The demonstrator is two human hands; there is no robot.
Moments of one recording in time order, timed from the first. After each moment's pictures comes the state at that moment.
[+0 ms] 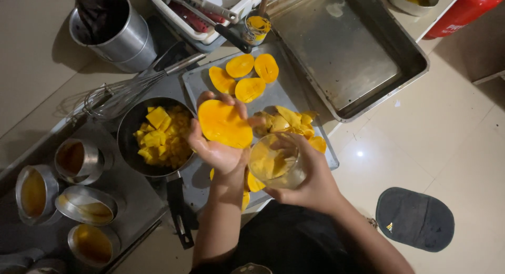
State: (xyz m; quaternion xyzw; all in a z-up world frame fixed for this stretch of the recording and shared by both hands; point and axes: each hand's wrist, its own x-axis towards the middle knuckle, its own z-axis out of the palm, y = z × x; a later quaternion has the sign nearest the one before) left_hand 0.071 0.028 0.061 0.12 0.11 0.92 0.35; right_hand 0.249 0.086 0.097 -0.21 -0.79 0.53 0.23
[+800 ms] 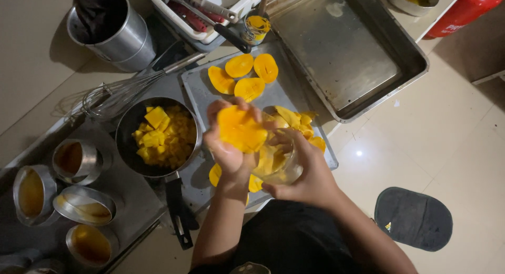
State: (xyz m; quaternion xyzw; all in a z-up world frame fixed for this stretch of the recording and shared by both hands) left_hand 0.086 0.032 0.054 0.16 0.13 0.89 0.40; right_hand 0.242 0.094 0.096 -0.21 -0.81 0.51 0.21
